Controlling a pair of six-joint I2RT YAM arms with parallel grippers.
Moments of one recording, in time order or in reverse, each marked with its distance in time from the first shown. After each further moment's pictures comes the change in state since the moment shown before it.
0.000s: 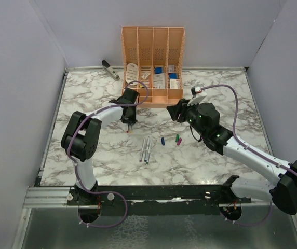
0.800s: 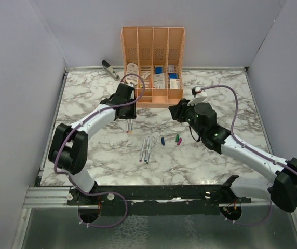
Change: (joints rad) left arm 0.005 -0.159 0.002 -0.027 0.052 0.013; right arm 0.000 0.023 0.000 -0.018 0.079 0.037
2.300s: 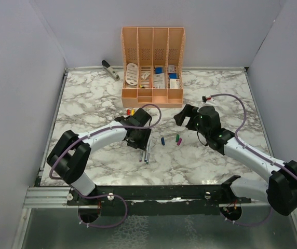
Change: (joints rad) left arm -0.286 -0.135 -0.245 -0.150 0.097 -0.055; right arm -0.158 -0.002 -0.126 -0.140 -0.072 0.214
